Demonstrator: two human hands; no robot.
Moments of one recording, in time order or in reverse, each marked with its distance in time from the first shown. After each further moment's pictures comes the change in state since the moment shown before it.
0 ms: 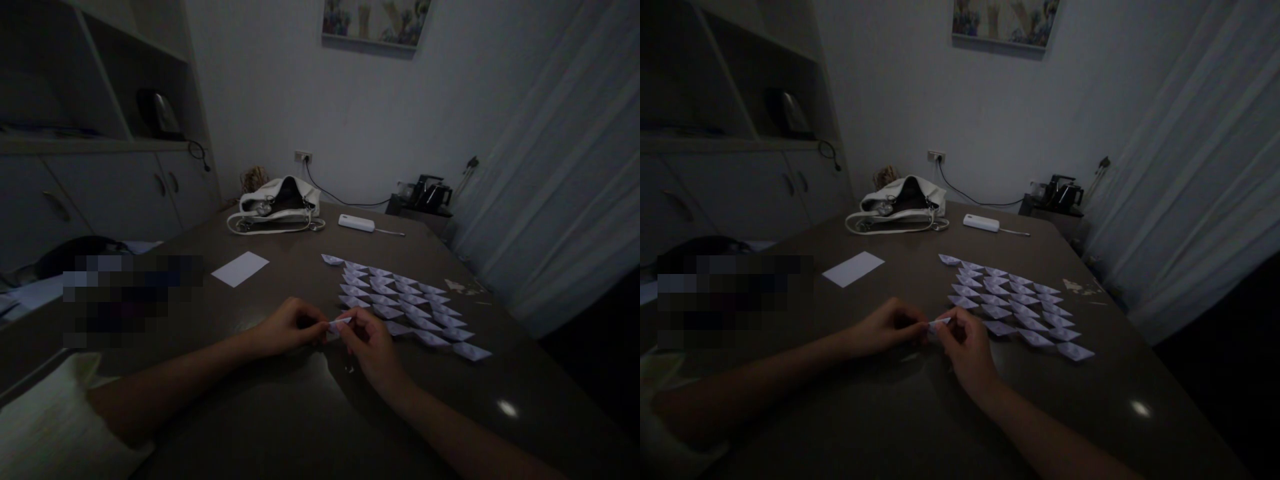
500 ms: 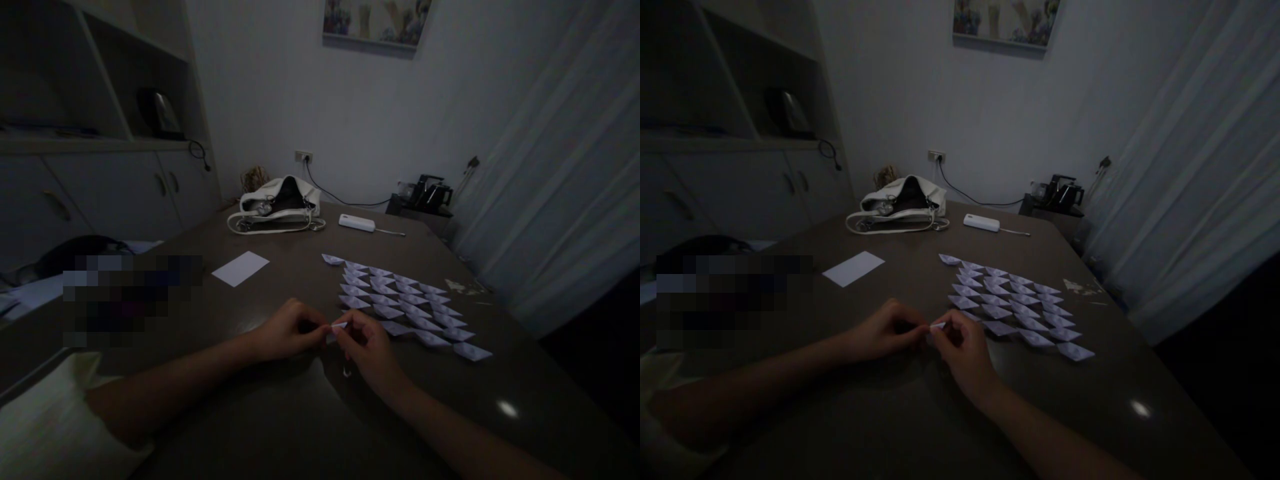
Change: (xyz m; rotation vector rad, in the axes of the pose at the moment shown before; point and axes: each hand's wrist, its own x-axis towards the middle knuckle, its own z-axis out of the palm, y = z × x) left_hand -0.004 0.007 0.001 0.218 0.035 0.126; right_hand -0.001 -0.001 0.000 -0.022 -0.067 0.001
